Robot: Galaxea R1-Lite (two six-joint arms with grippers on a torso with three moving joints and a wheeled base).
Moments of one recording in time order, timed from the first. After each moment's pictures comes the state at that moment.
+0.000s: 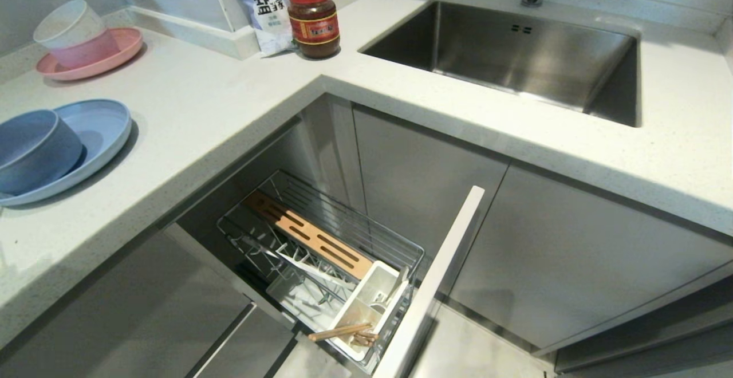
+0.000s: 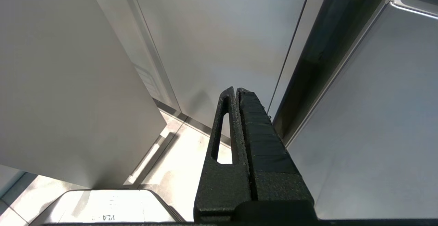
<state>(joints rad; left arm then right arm) 0.53 0.68 -0.65 -0.22 0.19 -0.30 0.00 0.00 0.00 0.00 0.00 0.02</state>
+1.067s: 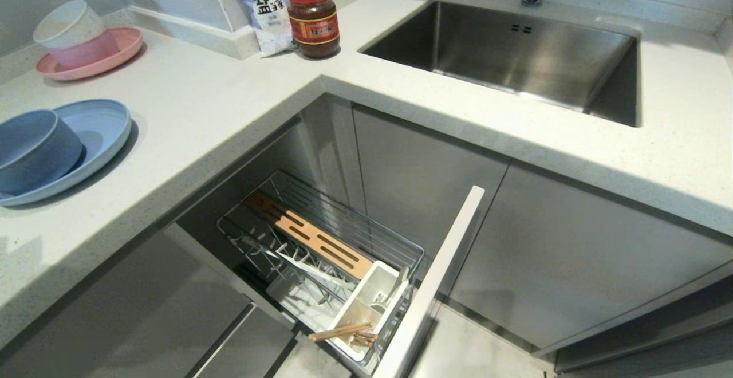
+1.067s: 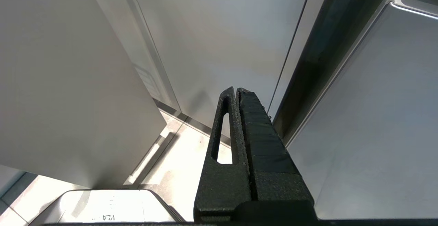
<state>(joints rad) 0.58 0.89 -0.61 -0.29 0.05 -0.36 0.00 0.00 0.00 0.00 0.00 0.02</state>
